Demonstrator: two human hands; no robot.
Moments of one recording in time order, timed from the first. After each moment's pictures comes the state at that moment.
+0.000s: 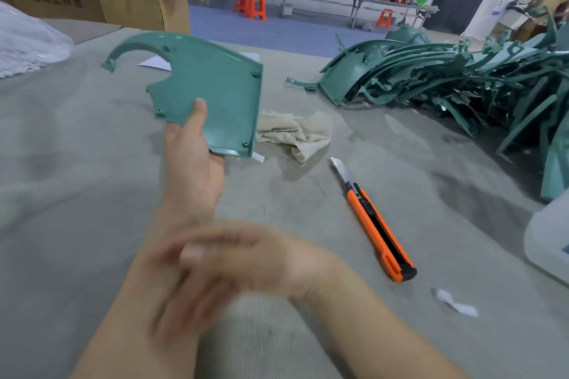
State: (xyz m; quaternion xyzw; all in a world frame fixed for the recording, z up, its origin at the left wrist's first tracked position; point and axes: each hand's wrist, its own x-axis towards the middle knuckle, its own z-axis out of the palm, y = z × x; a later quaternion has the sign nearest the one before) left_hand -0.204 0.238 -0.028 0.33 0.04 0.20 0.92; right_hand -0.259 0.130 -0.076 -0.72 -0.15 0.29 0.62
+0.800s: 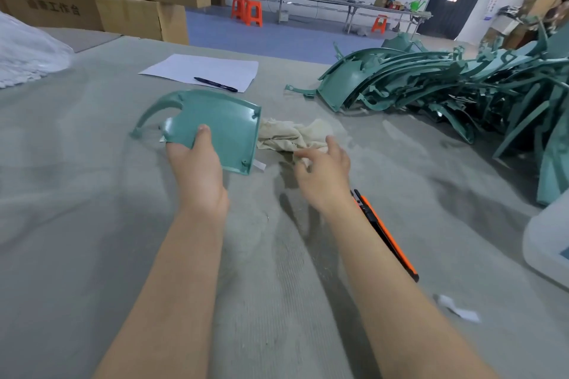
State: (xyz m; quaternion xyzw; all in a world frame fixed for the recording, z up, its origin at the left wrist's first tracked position) left_hand -0.196 0.238 -0.040 0.46 0.18 0.25 0.83; right_hand -0.176 0.086 -0.067 -0.94 0.02 -0.08 0.32
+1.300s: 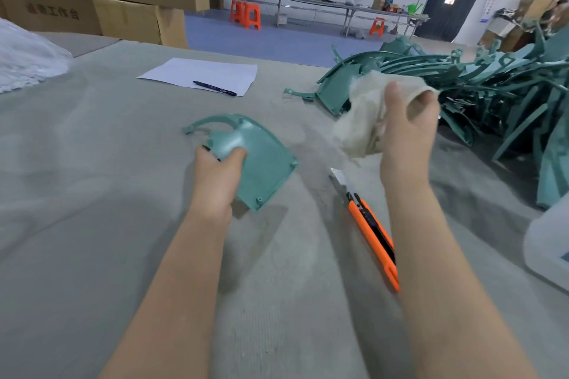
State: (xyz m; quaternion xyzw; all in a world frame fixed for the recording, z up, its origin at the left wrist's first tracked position) left_hand -0.192 0.234 -0.053 0.61 0.15 0.13 0.77; right_hand -0.176 0.035 0.002 -0.65 0.06 -0.38 0.66
